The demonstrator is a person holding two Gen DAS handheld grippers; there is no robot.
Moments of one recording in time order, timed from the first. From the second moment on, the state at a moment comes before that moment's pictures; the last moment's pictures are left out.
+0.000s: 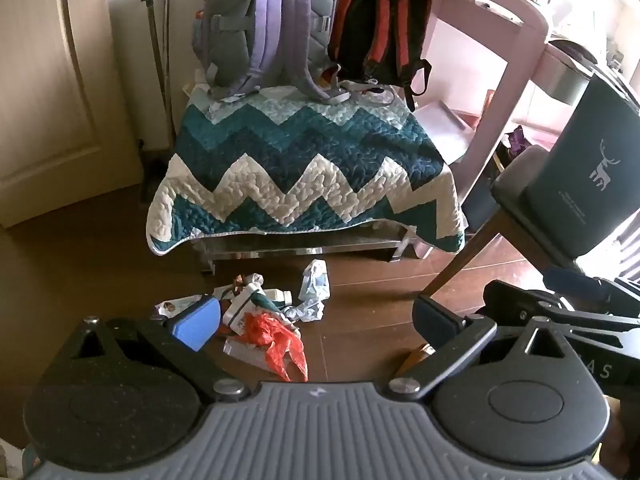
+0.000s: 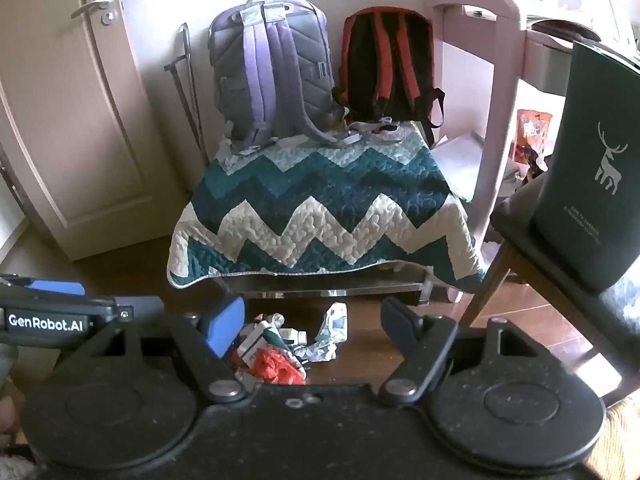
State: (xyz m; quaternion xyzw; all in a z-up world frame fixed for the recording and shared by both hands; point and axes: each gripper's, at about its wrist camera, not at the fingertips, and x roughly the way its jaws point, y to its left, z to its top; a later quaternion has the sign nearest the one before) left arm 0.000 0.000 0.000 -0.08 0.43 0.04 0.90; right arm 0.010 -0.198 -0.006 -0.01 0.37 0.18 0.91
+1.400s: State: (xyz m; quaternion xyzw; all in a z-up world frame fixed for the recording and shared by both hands) left arm 0.006 -0.011 -0.004 -0.09 0.44 0.02 0.89; right arm 0.004 -0.197 -0.005 -0.01 0.38 0.14 0.91
